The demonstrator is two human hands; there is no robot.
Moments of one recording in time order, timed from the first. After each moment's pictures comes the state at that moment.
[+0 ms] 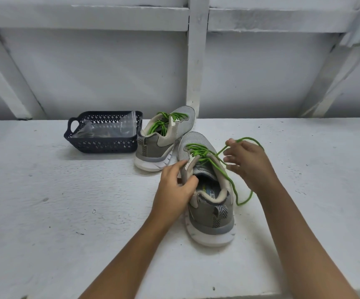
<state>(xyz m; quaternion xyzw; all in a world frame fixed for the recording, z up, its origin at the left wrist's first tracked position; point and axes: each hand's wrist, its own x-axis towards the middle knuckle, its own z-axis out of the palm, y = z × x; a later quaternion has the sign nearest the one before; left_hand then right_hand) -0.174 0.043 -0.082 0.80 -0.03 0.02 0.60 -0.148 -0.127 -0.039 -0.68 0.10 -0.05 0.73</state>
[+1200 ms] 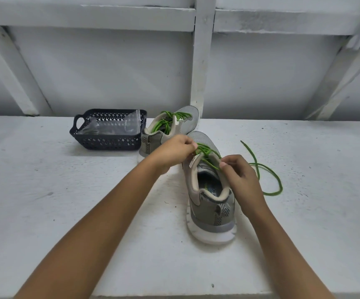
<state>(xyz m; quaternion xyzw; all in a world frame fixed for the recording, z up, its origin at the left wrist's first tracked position) -0.110 0.047 -0.022 0.84 -0.10 -0.13 0.52 -0.178 -0.106 -0.074 -0.75 0.05 -0.14 0.64</state>
